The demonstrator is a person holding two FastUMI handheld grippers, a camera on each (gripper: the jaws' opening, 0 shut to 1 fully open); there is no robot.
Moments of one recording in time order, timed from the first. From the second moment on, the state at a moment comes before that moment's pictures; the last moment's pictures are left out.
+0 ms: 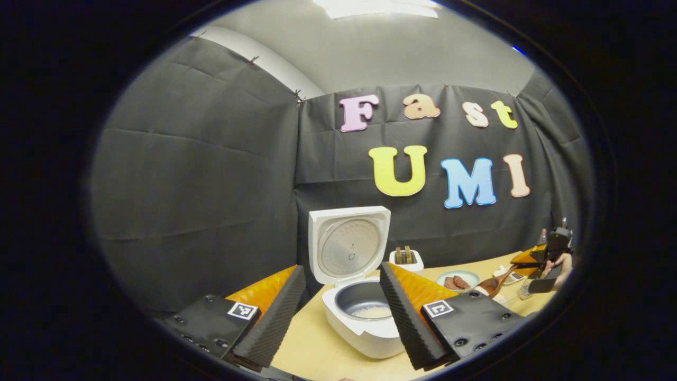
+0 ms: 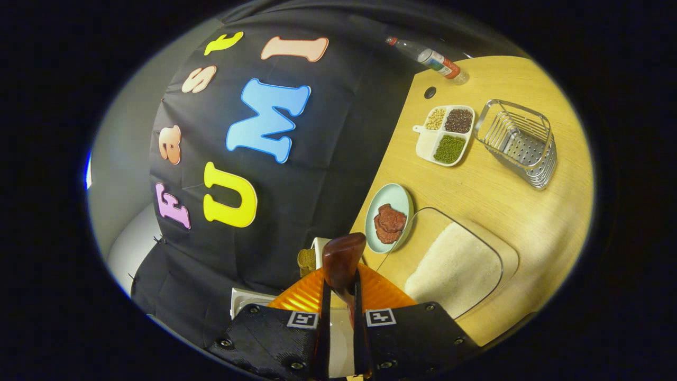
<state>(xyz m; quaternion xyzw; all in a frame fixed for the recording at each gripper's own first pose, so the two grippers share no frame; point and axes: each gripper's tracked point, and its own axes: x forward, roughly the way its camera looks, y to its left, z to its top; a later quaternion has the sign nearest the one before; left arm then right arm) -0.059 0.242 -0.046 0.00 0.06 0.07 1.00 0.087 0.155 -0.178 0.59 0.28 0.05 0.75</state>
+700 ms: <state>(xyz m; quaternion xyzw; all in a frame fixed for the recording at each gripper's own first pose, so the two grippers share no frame) -0.089 0.287 -0.057 -0.02 0.07 0.12 0.99 0.104 0.260 -0.094 0.61 0.27 0.15 0.73</state>
